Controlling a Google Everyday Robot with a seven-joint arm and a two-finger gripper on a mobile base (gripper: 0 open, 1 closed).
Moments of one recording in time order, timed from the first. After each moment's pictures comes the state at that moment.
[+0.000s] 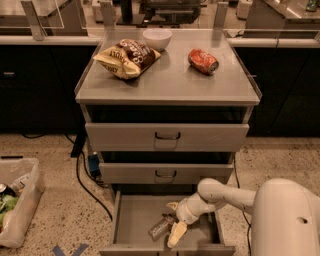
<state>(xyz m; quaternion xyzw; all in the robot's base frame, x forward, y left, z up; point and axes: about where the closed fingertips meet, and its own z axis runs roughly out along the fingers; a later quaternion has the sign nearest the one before) 0.510 -0.048 0.292 -0.61 0.69 0.34 0.19</state>
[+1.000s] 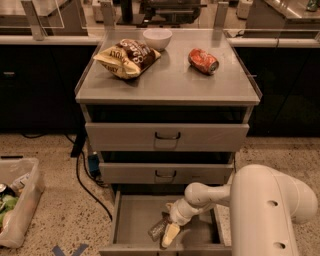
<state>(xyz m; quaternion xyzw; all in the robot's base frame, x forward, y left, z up) 0.527 -0.038 0.249 -0.62 0.73 0.24 0.16</state>
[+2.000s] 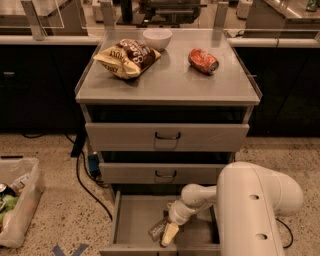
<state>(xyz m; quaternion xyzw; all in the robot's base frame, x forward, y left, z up) 0.541 -0.043 0.223 -0.61 0.75 0.21 0.15</state>
